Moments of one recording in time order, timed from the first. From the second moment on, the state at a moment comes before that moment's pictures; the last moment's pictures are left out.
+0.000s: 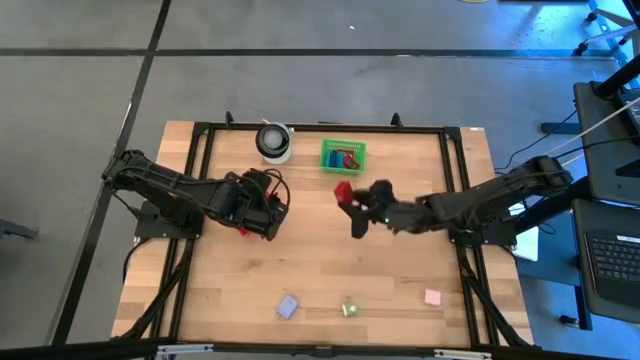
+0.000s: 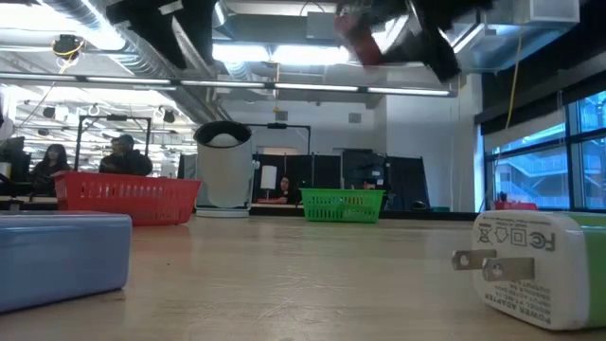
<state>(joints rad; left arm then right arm) -0.29 1.45 1.34 -1.29 -0.77 -1.29 0.31 1.35 0.89 0.02 0.69 0.79</state>
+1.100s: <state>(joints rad) -0.17 1.50 1.34 -0.52 -0.39 0.73 -0.02 1.40 0.89 -0.04 -0.19 0.99</state>
